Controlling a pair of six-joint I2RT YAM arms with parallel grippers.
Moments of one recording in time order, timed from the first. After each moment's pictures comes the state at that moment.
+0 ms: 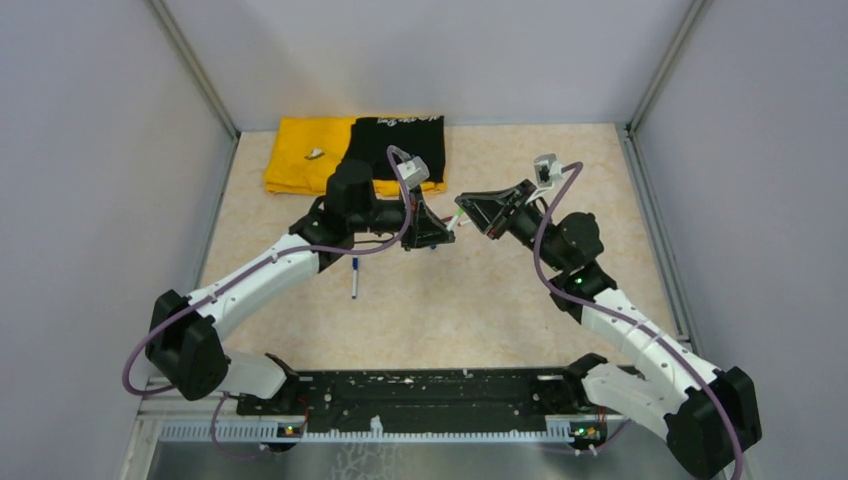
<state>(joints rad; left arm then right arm) -0.68 1.39 1.09 0.09 0.75 -0.24 0.52 0.96 0.67 0.52 -0.35 0.59</state>
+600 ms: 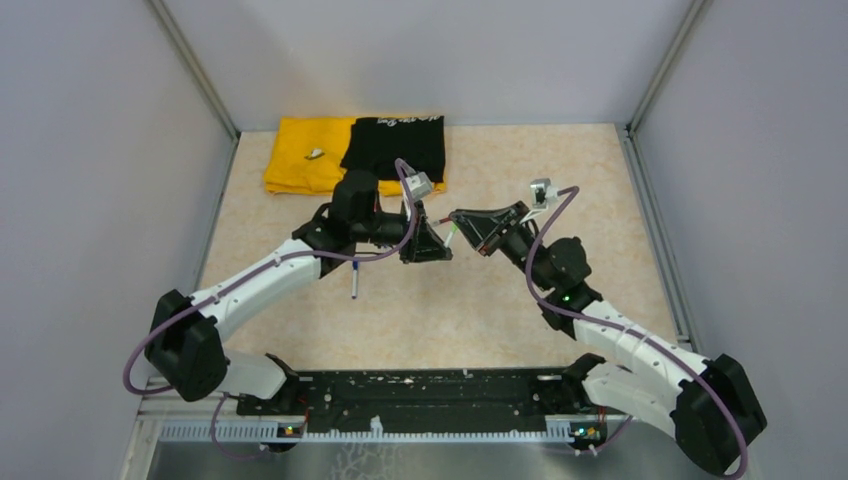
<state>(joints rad) -0.68 1.39 1.05 0.02 0.77 -0.24 0.63 0.96 0.48 0.74 -0.18 0.70</state>
